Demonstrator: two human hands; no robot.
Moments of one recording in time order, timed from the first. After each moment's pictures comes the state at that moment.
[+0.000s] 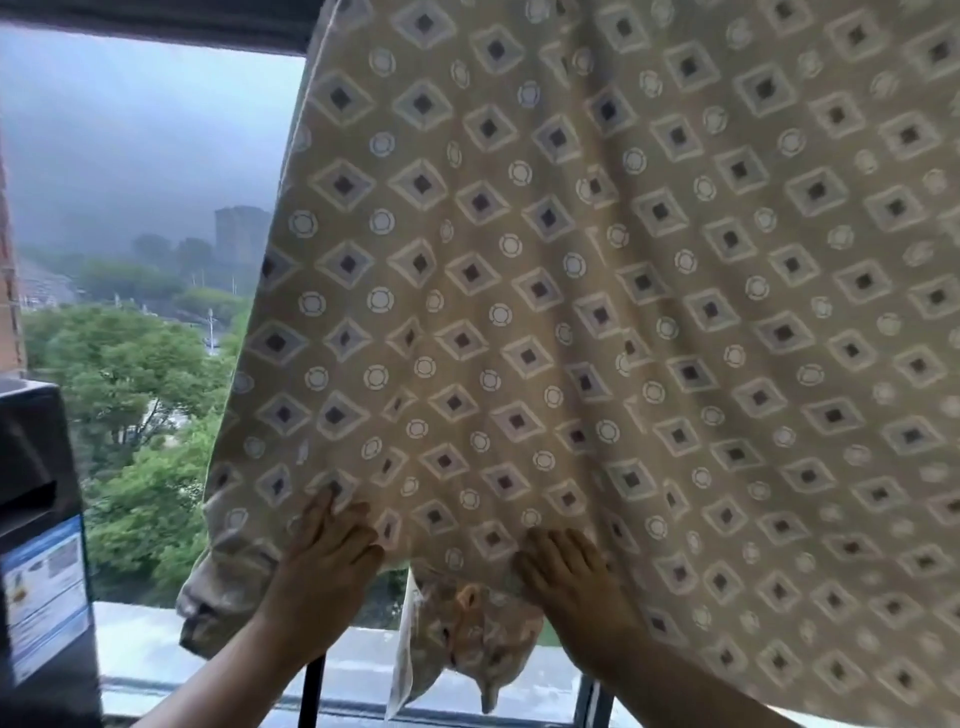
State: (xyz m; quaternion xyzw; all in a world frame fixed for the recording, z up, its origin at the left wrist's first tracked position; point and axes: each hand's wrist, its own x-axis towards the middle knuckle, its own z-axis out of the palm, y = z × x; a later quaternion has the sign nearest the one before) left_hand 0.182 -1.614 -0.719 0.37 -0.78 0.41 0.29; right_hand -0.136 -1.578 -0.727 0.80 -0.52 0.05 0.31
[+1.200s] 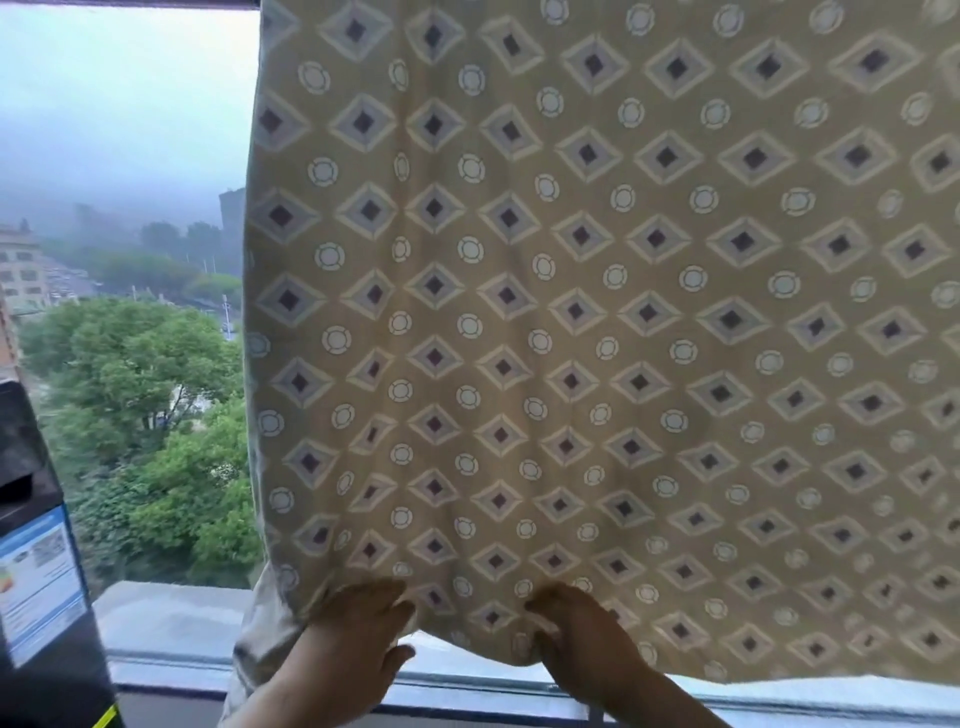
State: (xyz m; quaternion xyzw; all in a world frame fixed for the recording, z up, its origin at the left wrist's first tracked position) left_hand 0.144 -1.575 -0.763 0.45 -0.87 0.09 0.15; right_hand -0.162 -1.567 -0.802 0.77 -0.57 0.28 -0.02
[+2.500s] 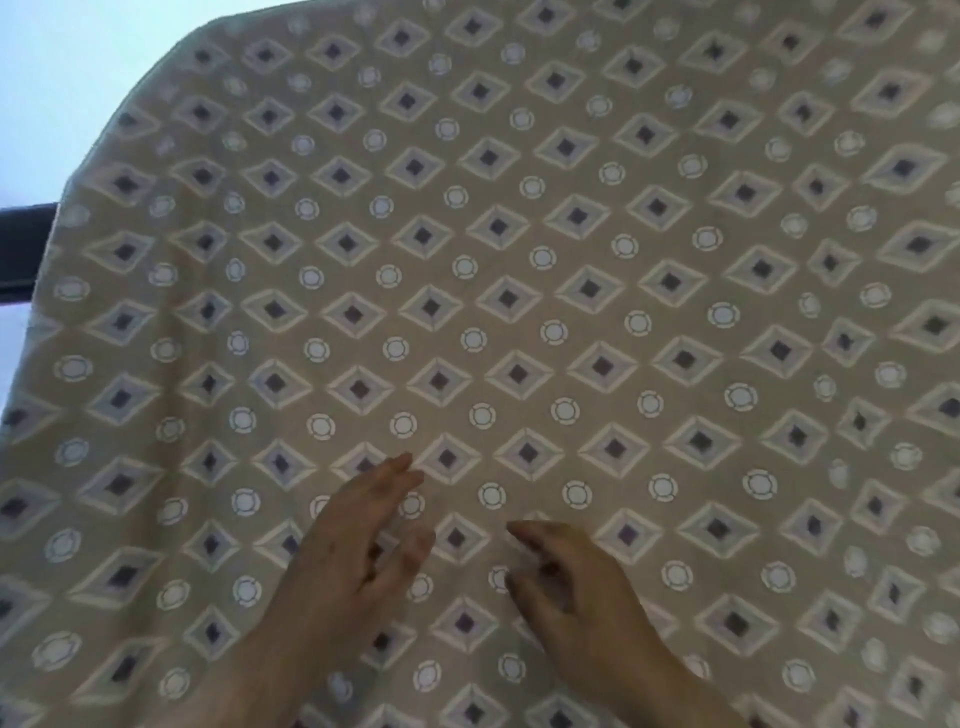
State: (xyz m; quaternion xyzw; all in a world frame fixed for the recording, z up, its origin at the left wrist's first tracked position) left_hand -0.084 -1.587 -0.466 0.33 -0.80 0.05 0.50; right_hand -0.308 -1.566 -0.514 0.71 -0.44 0.54 -0.01
